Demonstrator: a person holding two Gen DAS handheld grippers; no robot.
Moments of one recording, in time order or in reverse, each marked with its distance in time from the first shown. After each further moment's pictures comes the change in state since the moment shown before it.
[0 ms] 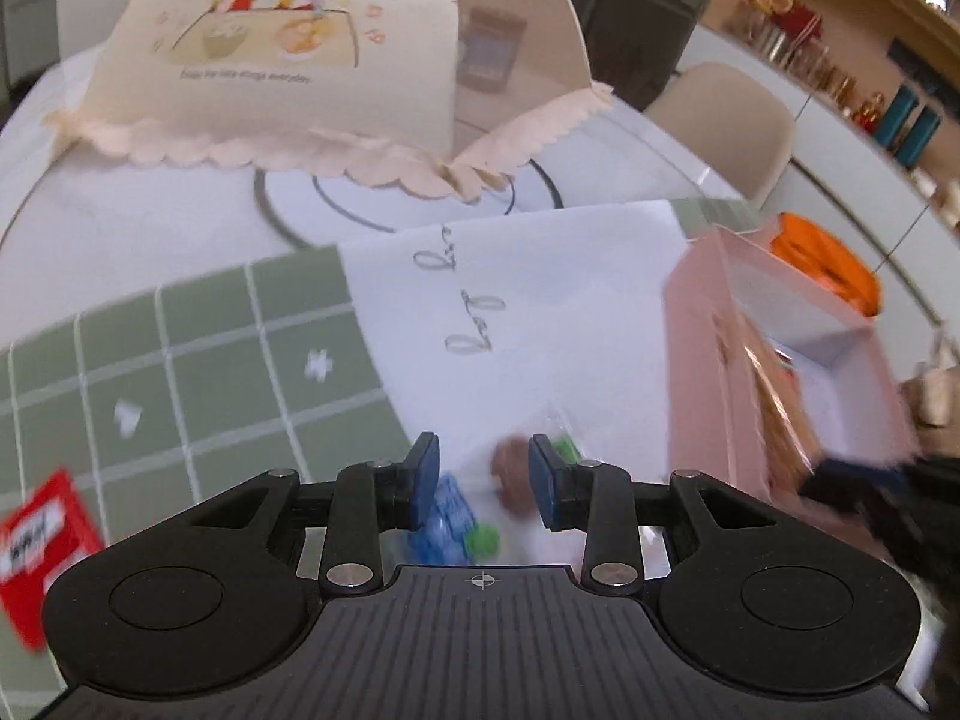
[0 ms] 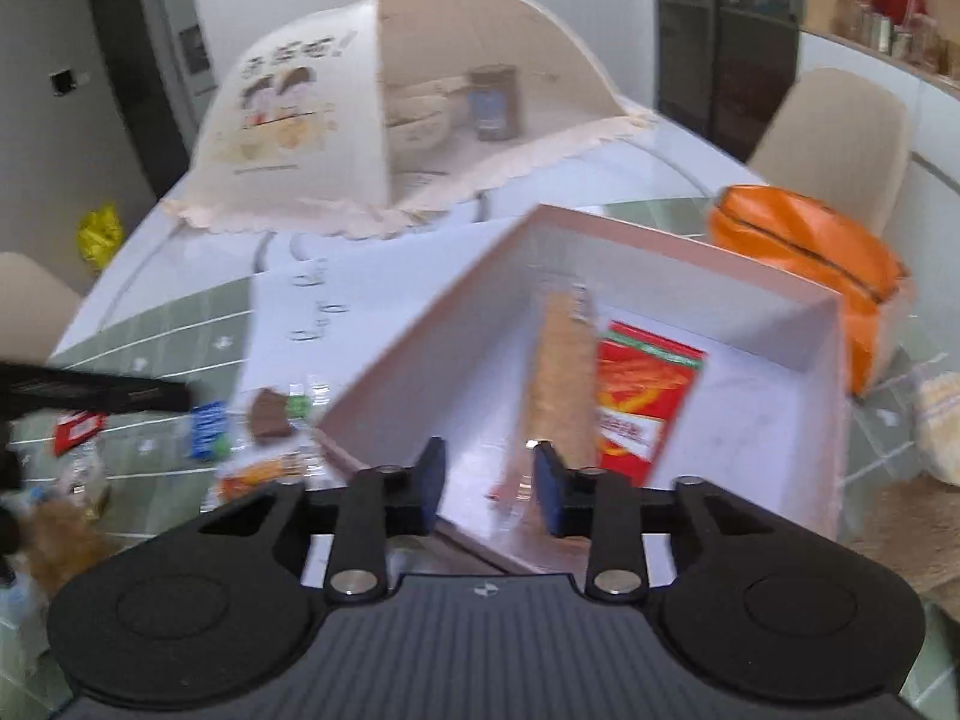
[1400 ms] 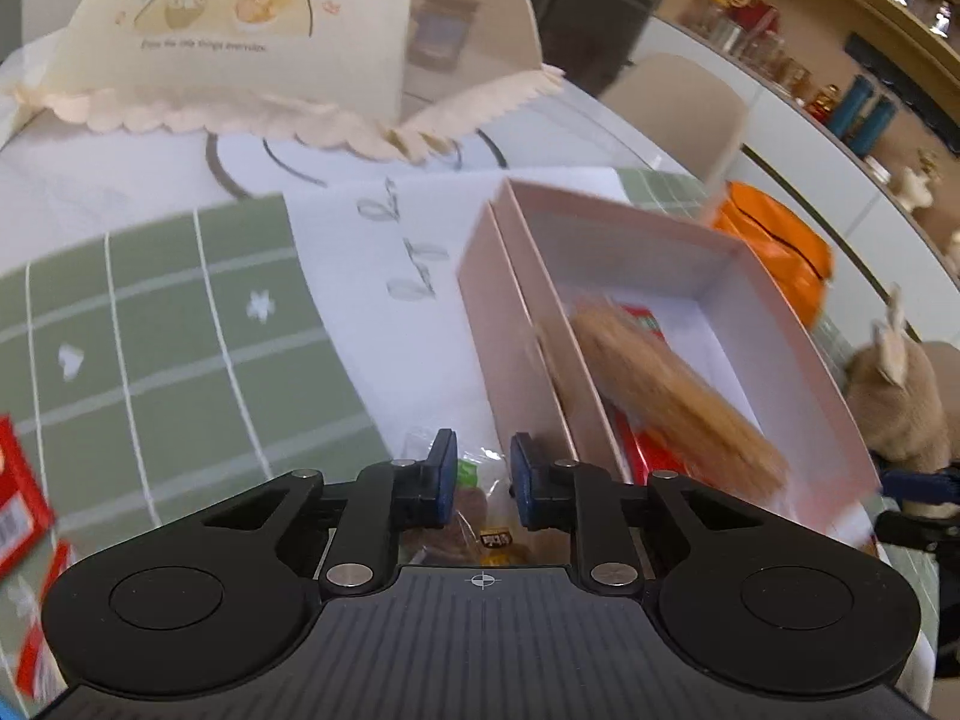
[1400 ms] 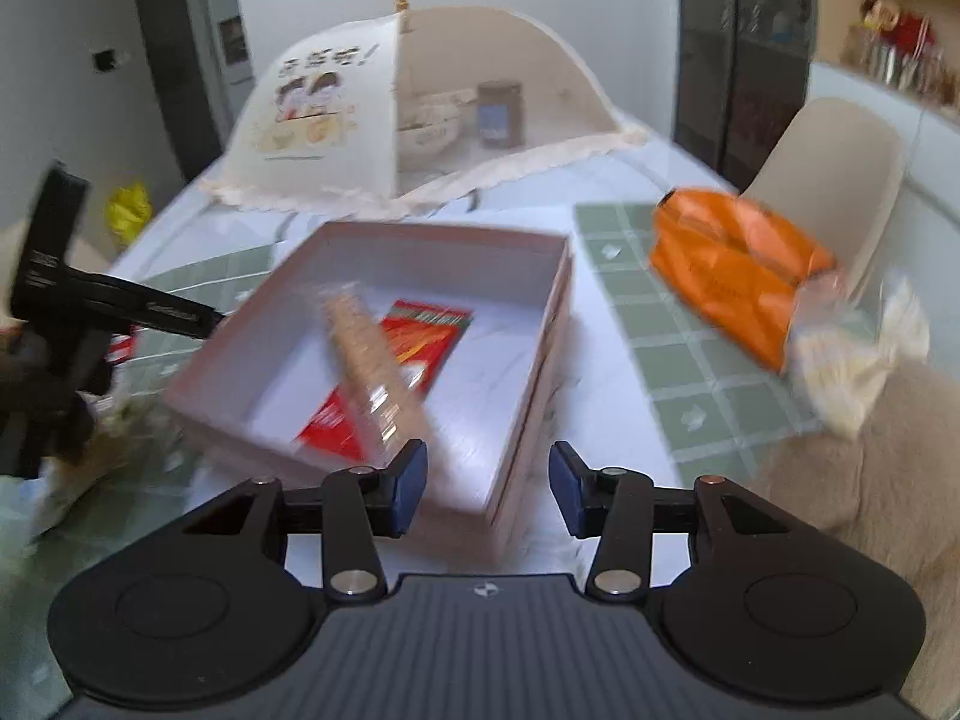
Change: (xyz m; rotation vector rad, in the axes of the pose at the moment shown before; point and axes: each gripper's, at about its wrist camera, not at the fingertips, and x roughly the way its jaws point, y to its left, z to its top) left arm -0.014 -0.002 -0.039 0.001 0.010 -0.136; right arm -0.077 -0.032 -0.047 -0.050 -0.002 0.013
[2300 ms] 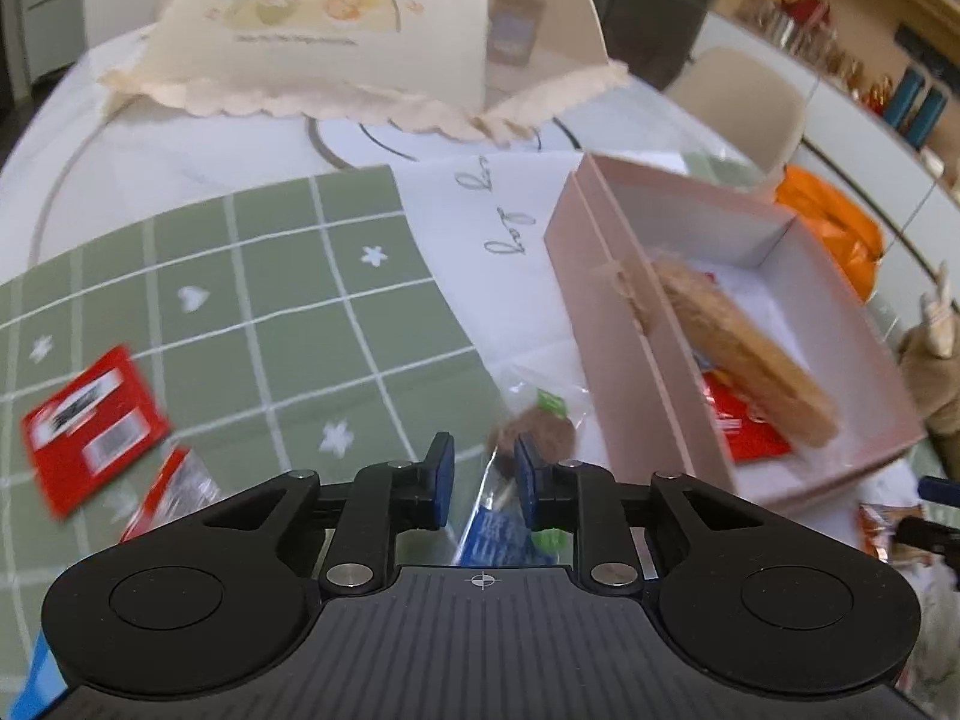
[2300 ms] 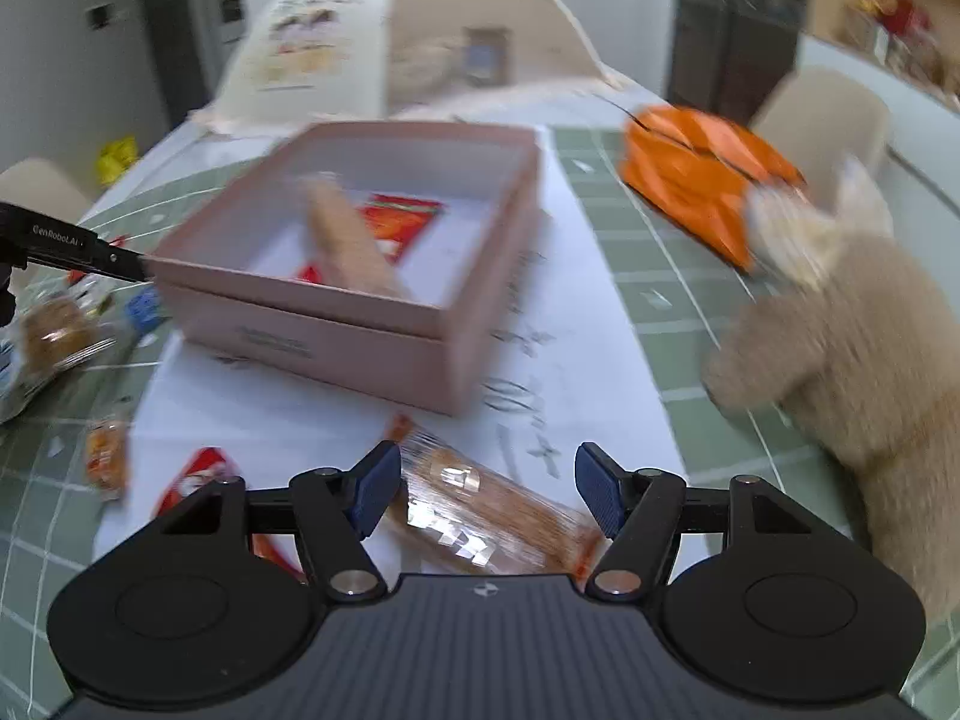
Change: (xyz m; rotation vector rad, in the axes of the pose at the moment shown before) left arm -0.019 0.010 -0.019 -0.008 -0.006 0.156; right arm 0.001 -0.020 -0.050 0.020 0.047 -0.110
